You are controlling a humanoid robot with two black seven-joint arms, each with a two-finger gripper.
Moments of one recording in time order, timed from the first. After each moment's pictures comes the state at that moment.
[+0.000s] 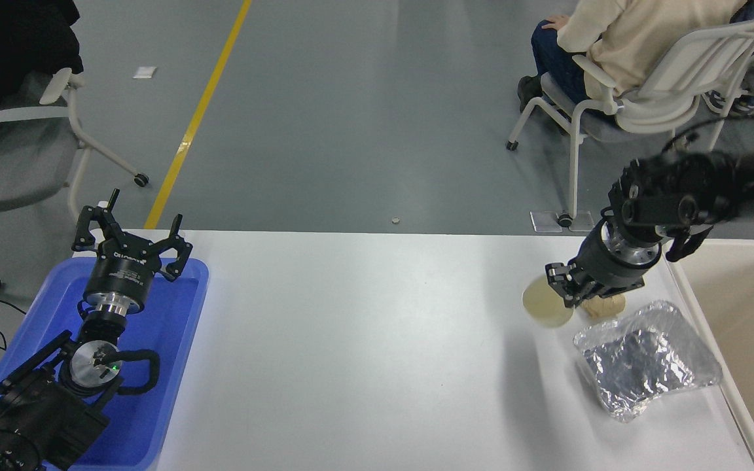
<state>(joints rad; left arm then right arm) -0.52 0.25 -1.00 -0.52 -0.07 -0.60 -0.40 1.95 -0.23 -1.33 1.16 -0.18 0.70 0.03</state>
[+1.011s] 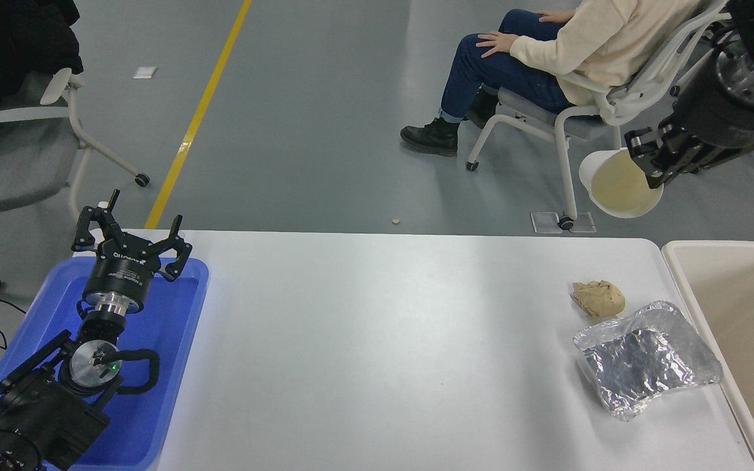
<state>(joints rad) -0.52 0.25 -1.00 -0.52 -0.07 -0.60 -0.40 2.42 -0.32 -1.49 1.31 -0.24 0.78 0.03</state>
